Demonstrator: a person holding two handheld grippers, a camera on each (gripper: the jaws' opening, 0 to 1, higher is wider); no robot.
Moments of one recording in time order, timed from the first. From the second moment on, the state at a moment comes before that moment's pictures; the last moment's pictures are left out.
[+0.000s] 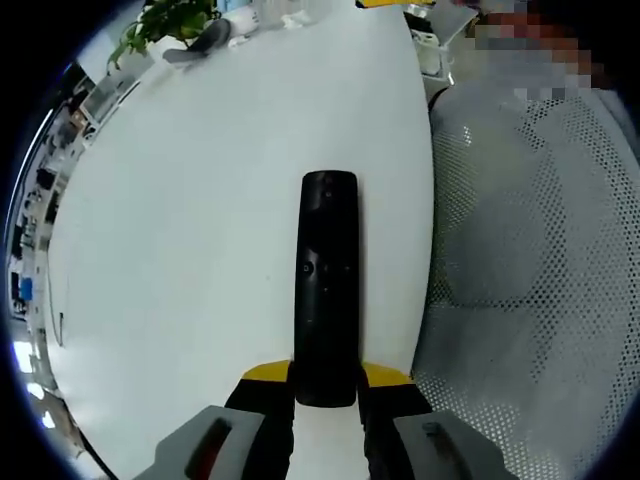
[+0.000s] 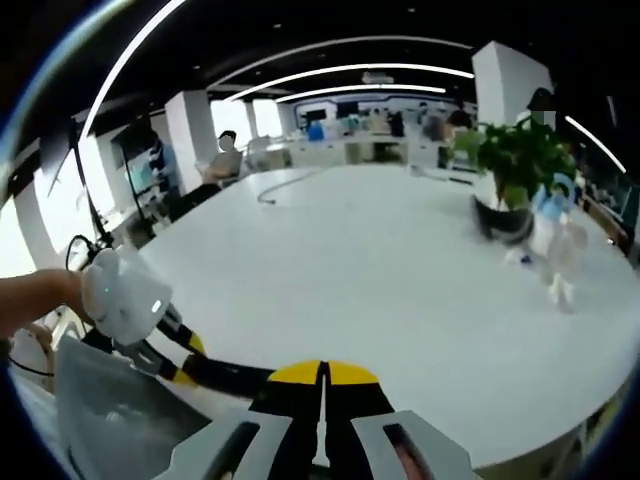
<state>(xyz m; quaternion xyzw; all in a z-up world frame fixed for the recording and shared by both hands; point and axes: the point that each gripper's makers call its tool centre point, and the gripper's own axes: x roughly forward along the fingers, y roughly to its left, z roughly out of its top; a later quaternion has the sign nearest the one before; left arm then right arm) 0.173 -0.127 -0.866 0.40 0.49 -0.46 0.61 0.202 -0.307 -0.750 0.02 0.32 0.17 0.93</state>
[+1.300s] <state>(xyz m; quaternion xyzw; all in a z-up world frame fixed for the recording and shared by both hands) 0.151 -0.135 -0.860 0.26 0.38 -0.49 0.74 0.205 -0.229 -0.815 0.21 0.52 0.29 0.78</state>
